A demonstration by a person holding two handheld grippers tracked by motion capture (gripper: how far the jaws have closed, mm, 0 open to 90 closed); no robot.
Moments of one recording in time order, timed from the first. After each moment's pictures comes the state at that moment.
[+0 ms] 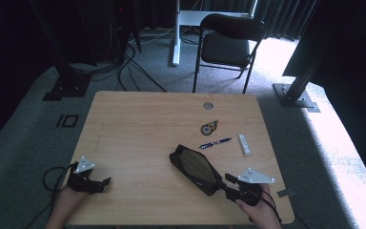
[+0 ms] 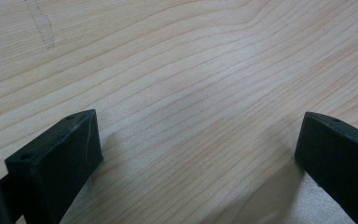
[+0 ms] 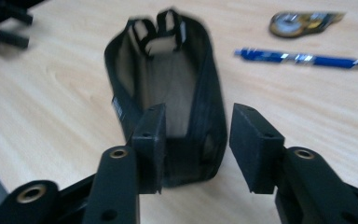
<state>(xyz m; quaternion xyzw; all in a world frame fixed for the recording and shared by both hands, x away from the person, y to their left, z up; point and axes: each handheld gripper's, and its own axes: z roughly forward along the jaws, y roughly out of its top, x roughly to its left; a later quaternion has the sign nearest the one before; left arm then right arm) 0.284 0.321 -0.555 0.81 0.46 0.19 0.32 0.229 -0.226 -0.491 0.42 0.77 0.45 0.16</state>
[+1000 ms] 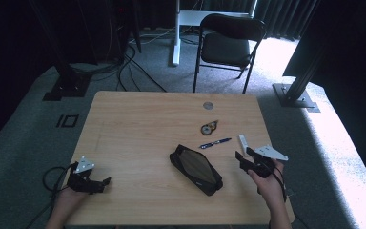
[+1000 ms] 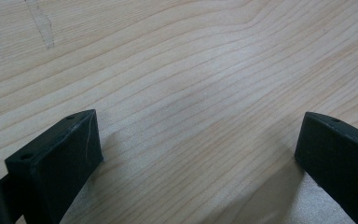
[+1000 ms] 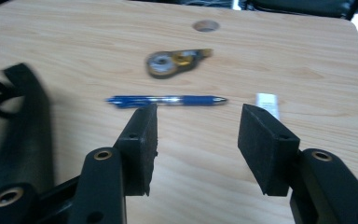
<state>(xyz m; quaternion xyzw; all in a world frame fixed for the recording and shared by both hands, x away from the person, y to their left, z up) 0.285 0.321 -0.555 0.81 0.45 0.19 0.32 0.307 -0.277 -0.495 0.50 0.70 0.44 0.26</state>
